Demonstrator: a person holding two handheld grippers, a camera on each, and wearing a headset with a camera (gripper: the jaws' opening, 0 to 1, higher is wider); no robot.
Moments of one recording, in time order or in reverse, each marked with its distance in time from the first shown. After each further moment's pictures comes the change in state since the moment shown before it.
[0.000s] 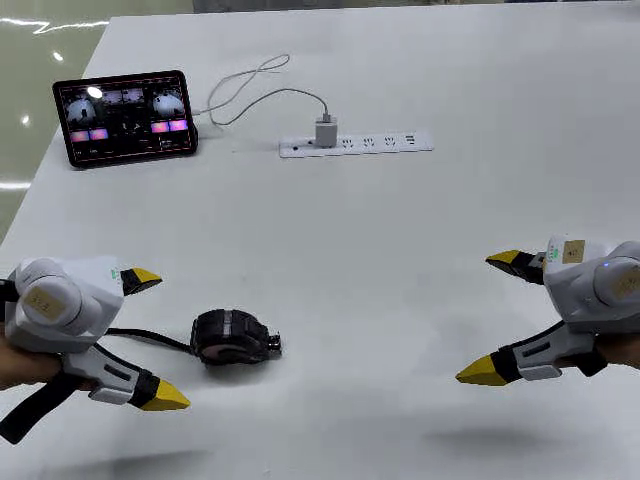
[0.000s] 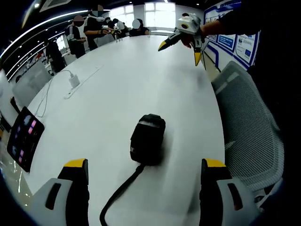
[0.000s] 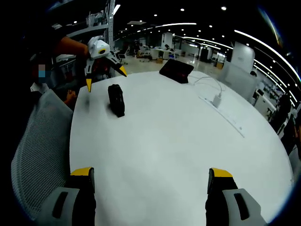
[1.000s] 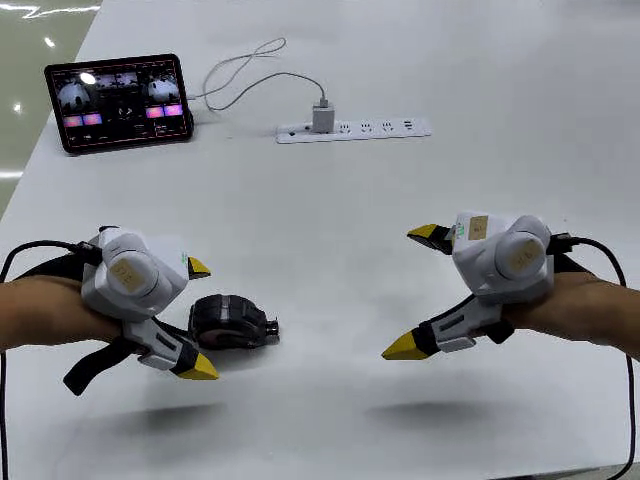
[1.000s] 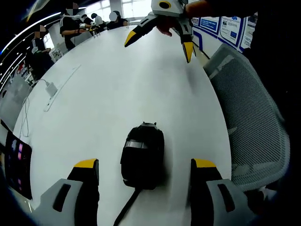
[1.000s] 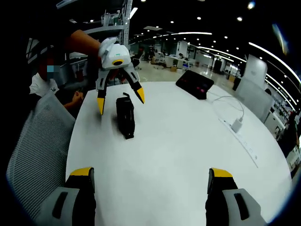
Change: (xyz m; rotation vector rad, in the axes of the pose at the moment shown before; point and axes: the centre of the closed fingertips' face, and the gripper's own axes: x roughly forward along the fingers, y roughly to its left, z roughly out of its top) left arm 0.046 -0.007 0.014 0.151 0.096 -0.110; right arm 0.063 0.017 0.058 -0.113 -0.069 0.080
